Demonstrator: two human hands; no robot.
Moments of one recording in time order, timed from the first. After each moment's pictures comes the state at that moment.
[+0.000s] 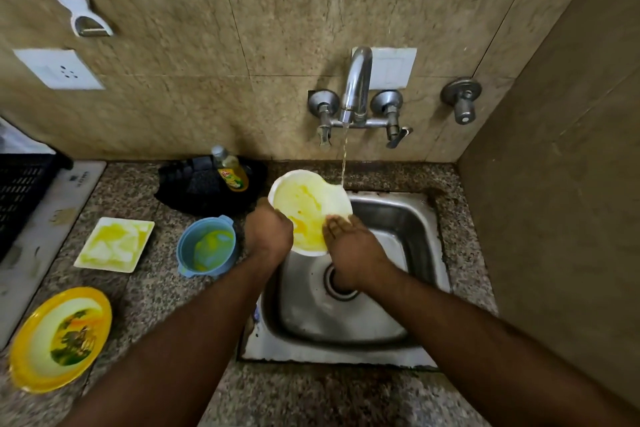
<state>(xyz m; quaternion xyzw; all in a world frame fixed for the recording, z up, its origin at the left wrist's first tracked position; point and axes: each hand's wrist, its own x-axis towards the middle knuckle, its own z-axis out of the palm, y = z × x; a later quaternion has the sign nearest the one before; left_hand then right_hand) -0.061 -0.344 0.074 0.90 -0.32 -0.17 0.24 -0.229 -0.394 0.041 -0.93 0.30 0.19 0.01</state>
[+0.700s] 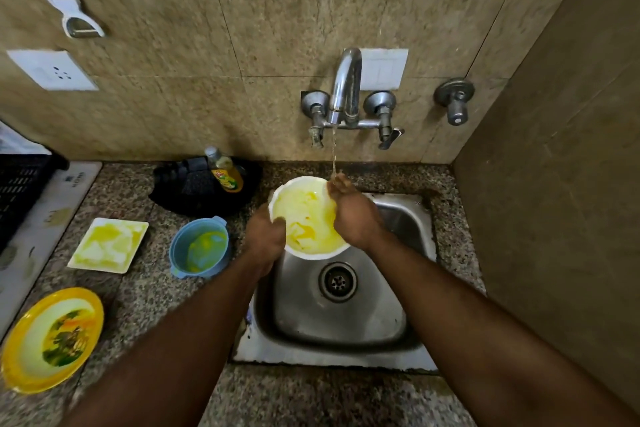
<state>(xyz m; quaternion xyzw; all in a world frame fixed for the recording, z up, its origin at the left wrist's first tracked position) -0.072 -0.335 0.068 0.81 -0.30 -0.30 0.40 -0.220 -0.464 0.052 -0.89 0.42 0.02 0.19</state>
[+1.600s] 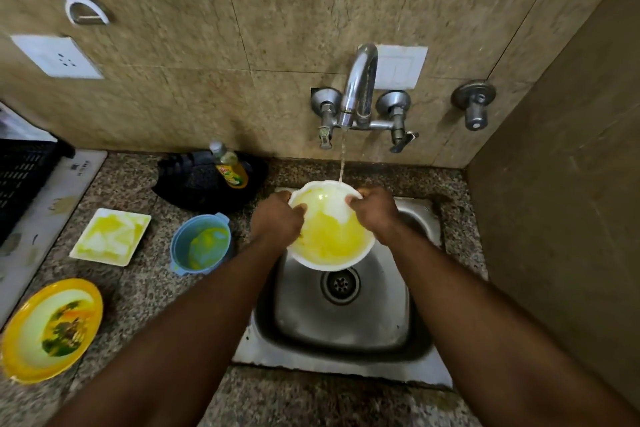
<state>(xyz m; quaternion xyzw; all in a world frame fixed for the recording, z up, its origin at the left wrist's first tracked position) -0.058 -0.382 0.051 0.88 -0.39 -0.21 0.18 -0.222 -0.491 0.047 -0.66 0.59 -0.12 0.45</state>
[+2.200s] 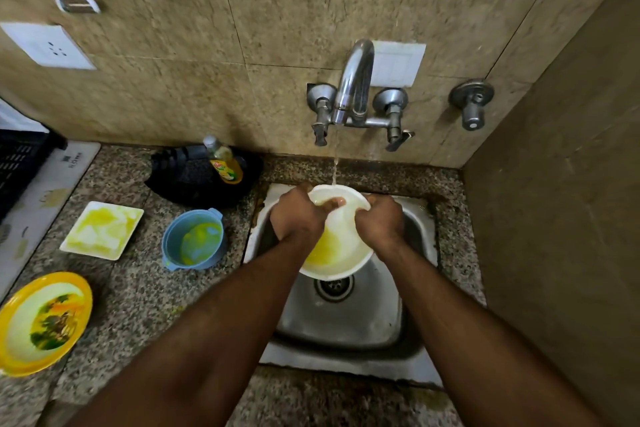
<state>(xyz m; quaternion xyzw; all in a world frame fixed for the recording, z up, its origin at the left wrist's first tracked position) -0.109 -0.411 0.046 0.90 -0.35 -0.16 0.21 -0.246 -0.468 0.055 -0.67 0.65 -0.11 0.35</state>
